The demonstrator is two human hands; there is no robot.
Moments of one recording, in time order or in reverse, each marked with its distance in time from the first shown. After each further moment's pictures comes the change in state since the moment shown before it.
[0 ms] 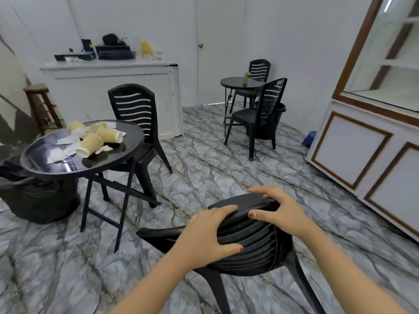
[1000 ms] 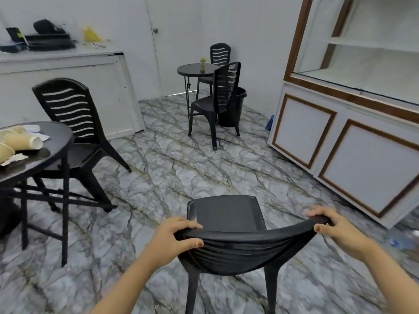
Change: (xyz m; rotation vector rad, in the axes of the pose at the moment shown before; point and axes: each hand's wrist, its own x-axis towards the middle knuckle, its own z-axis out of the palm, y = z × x) left_hand 0.130 0.063 0.148 -0.373 0.019 -0.129; right_hand -0.132 0.247 -0.260 0.211 0.127 0.386
